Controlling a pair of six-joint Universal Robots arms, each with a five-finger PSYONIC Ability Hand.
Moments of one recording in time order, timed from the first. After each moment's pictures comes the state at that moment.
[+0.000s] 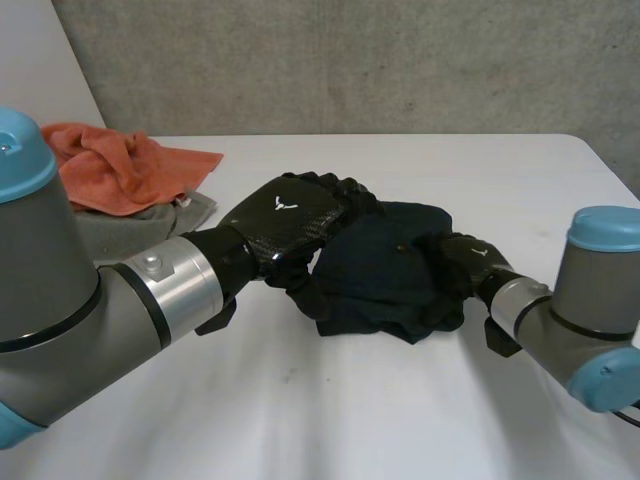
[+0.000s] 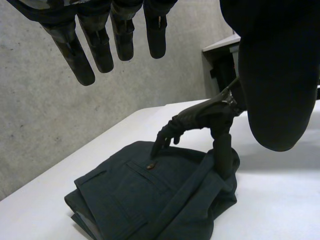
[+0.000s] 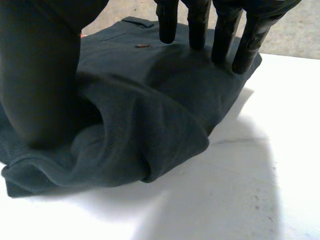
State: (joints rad) left arm 4.15 -1.76 -1.49 3.07 -1.10 3.30; right arm 1.87 -0.98 1.55 -0.17 1.31 3.21; left_hand 0.28 0.25 0.26 0.26 0.08; right_hand 0.14 0.22 0.19 0.23 0.06
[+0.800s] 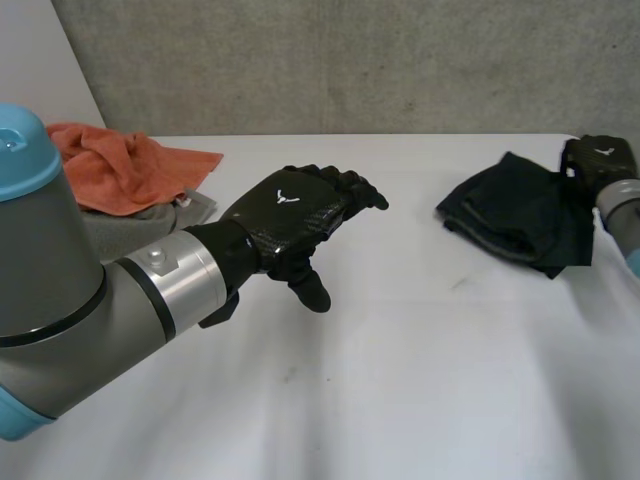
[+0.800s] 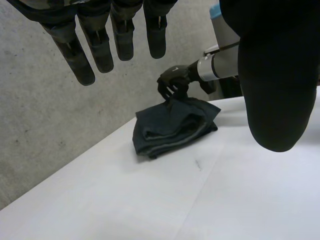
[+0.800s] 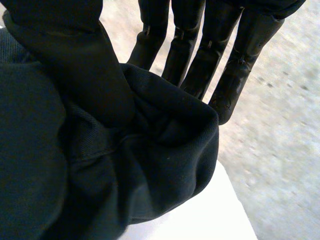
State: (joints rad) left arm 4.15 -1.78 -1.47 3.09 -1.10 3.30; right arm 1.52 -0.39 0.45 -0.03 1.32 2.88; left_hand 0.28 0.25 0.26 0.26 0.08; right_hand 0.97 1.18 1.18 1.19 0.88
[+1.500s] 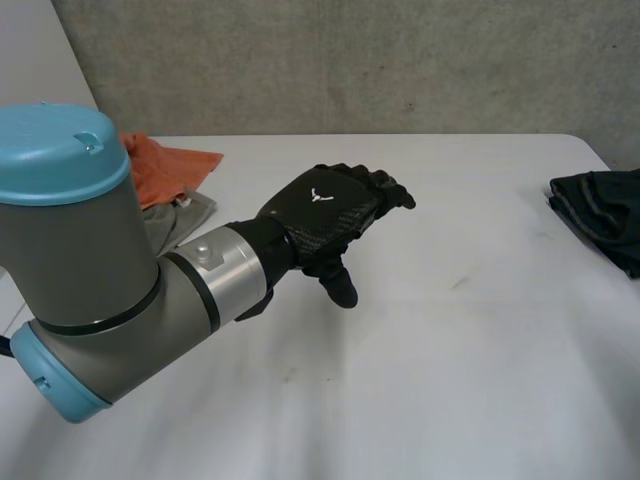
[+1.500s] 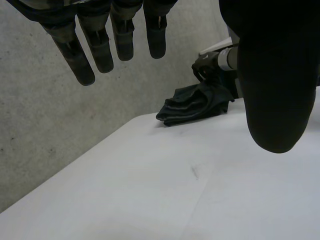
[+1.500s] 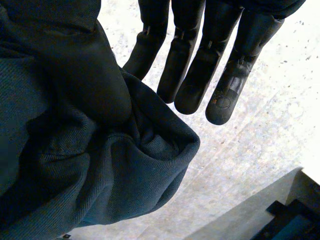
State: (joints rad) left arm 4.07 -1.89 -1.36 3.09 -1.16 3.30; right arm 1.30 -0.26 0.26 0.02 1.56 2.77; left_hand 0.28 0.25 0.26 0.26 0.08; right_hand 0.97 1.18 1.18 1.19 0.88
